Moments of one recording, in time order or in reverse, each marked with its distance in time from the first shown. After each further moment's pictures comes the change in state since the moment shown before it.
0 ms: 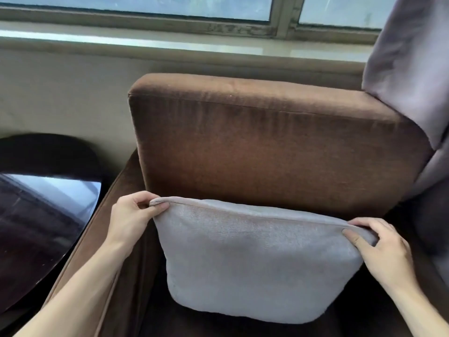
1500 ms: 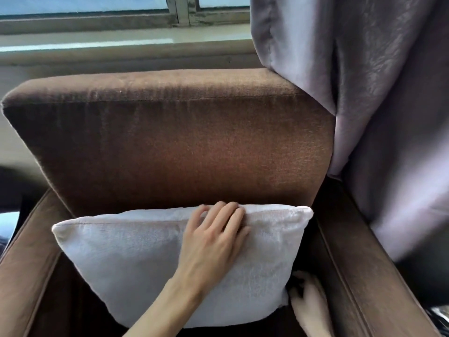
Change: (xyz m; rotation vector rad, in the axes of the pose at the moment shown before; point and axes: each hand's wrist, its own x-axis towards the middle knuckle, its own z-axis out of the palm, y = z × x) left_hand -0.100 0.078 0.236 0.770 -0.057 1.022; right_hand -0.104 0.136 0.105 0.133 -0.069 0.508
